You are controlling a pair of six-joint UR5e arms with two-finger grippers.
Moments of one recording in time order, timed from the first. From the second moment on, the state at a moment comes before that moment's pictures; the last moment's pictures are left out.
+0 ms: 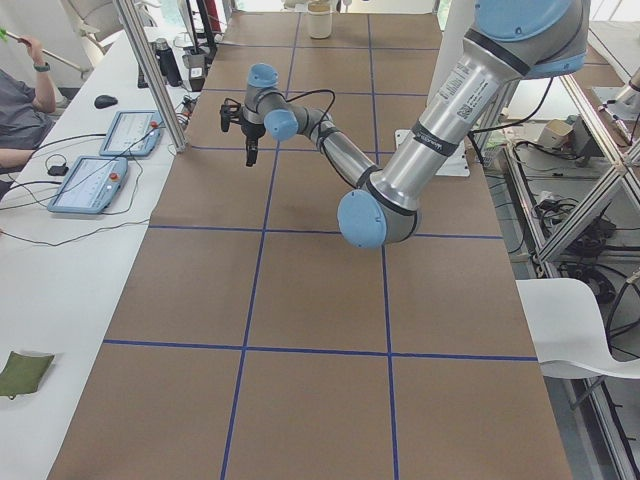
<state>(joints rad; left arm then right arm) -0.89 -2.23 -1.56 -1.79 -1.96 -1.17 1.74 -1.77 1.20 0.25 2.45 1.39</state>
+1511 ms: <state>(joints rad) -0.89 -2.20 -1.57 -1.79 -1.96 -1.17 1.61 -1.77 1.30 0.30 2.06 1.35</state>
